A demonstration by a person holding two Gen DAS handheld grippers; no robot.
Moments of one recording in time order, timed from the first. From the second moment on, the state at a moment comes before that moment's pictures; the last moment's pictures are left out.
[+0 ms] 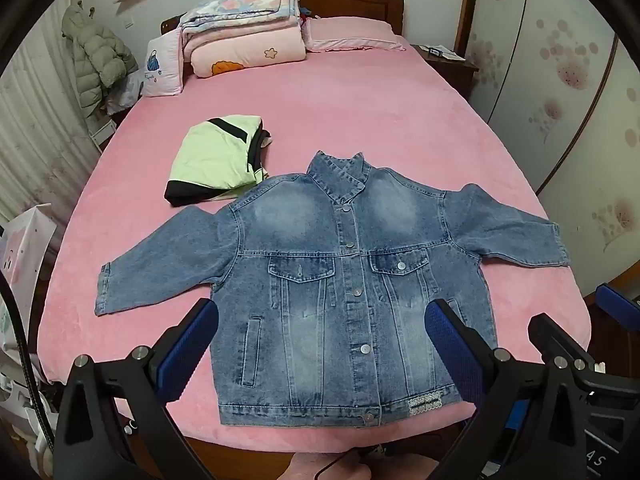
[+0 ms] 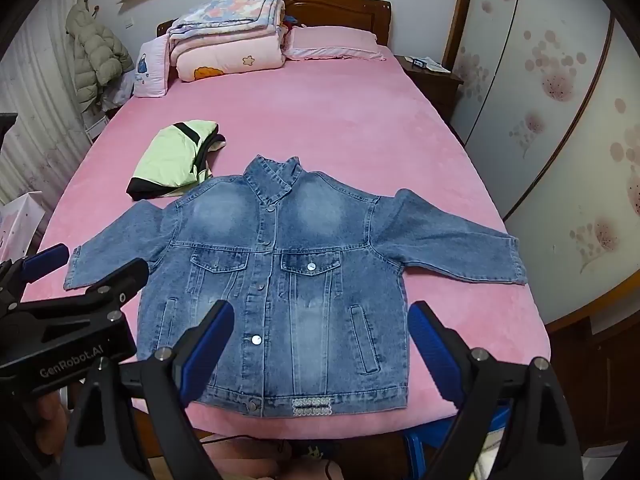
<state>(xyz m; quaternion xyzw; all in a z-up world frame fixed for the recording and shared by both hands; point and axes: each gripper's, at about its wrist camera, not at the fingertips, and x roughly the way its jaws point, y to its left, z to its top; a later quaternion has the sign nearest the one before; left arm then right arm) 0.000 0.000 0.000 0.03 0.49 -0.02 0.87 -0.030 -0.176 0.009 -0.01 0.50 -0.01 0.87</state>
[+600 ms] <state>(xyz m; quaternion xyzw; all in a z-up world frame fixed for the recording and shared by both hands) 0.002 0.006 -0.005 0.03 0.49 -0.02 0.87 -0.030 -0.175 0.008 -0.01 0.50 -0.01 0.87</state>
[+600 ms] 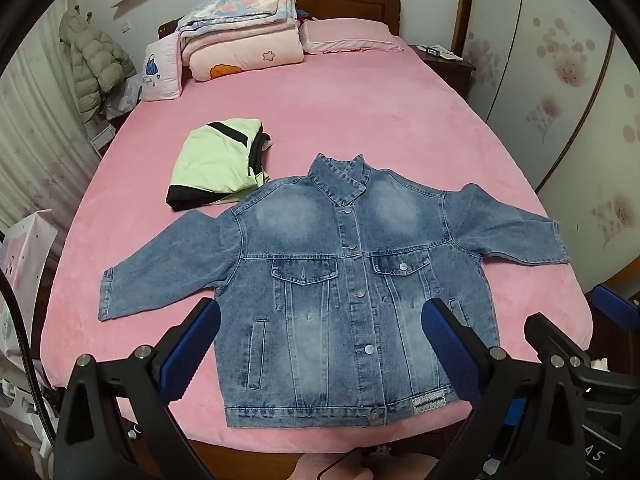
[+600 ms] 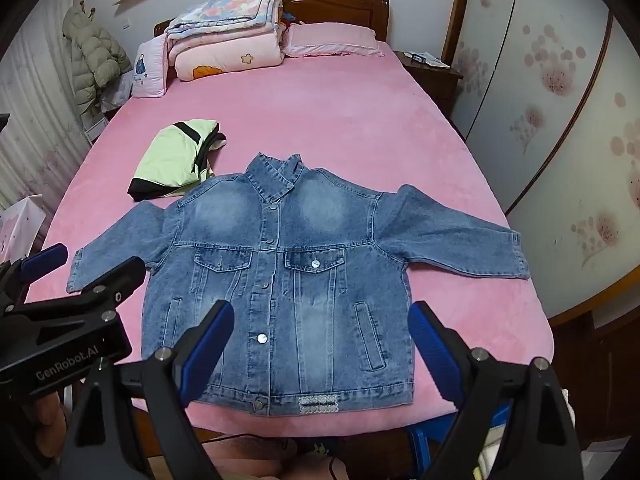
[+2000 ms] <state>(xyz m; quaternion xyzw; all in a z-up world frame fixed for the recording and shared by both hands) 0.006 0.028 0.017 0.02 0.47 -0.07 0.88 -0.029 -0.155 0.017 0.00 0.50 -0.05 0.86</state>
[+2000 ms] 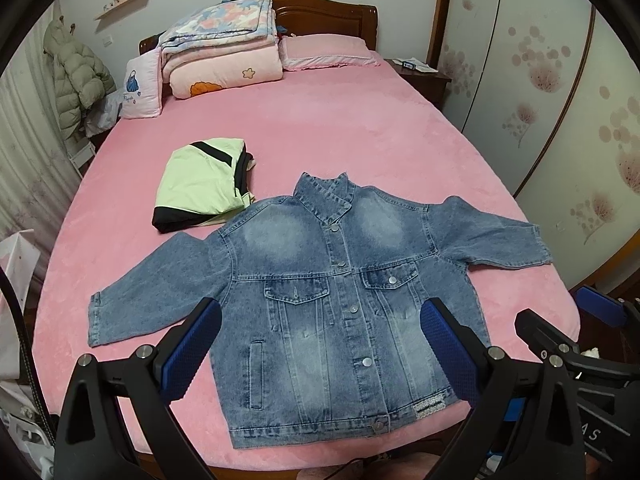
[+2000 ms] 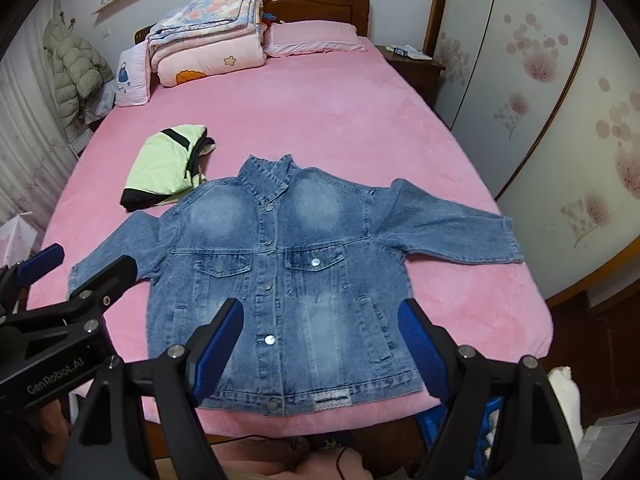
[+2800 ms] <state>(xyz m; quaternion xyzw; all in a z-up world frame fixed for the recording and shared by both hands) 0.009 -0.022 0.058 0.06 0.41 -0.12 0.90 -0.042 -0.182 0.044 0.02 0.44 -0.04 0.90</state>
